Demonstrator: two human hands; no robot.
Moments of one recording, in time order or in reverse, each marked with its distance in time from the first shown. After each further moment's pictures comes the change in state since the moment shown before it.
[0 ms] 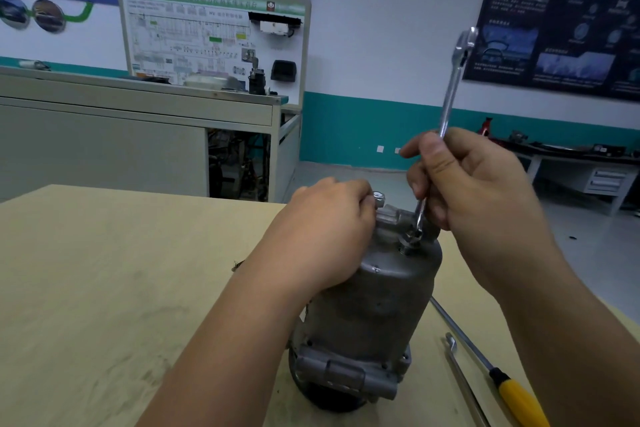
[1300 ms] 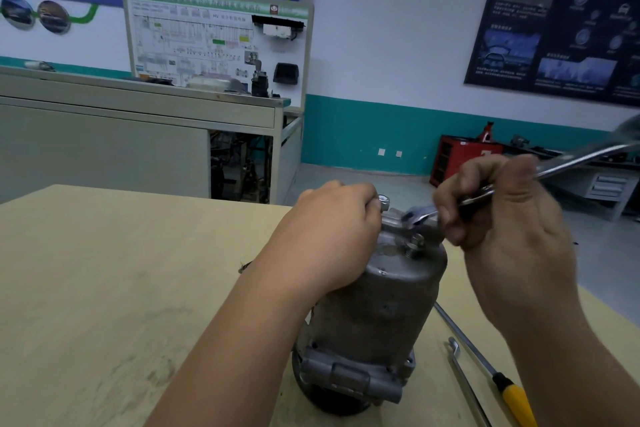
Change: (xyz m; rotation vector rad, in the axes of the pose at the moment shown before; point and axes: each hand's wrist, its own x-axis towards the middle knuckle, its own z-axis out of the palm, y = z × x) left_hand 0.001 -0.004 0.002 -0.007 0.009 0.016; right_hand -0.022 0.017 -0.006 0.268 -0.013 -0.121
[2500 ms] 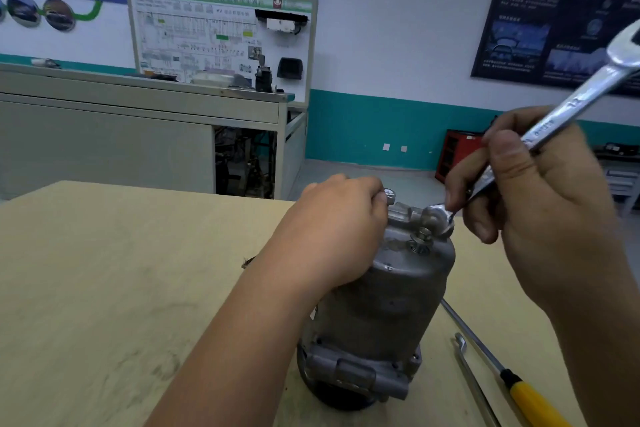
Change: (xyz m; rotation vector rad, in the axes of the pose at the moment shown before) left_hand 0.000 0.001 0.000 -0.007 -0.004 -0.011; right_hand 0.013 -0.013 -0.009 -0.250 -0.026 -0.155
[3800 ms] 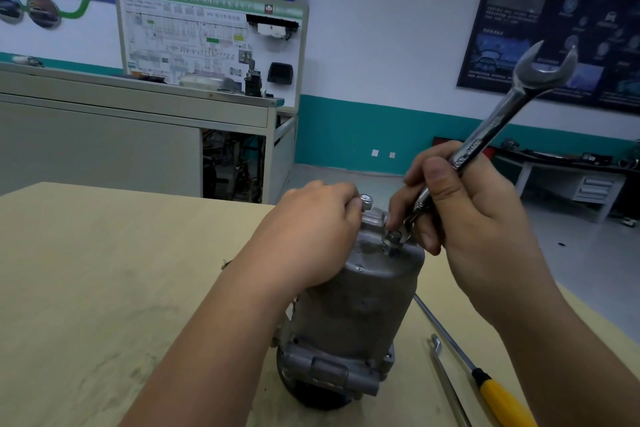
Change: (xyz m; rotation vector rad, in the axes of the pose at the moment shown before) left_hand -0.002 0.004 -0.002 0.018 -0.012 -0.024; right_hand -0.007 -0.008 0.012 0.034 -0.080 0.167
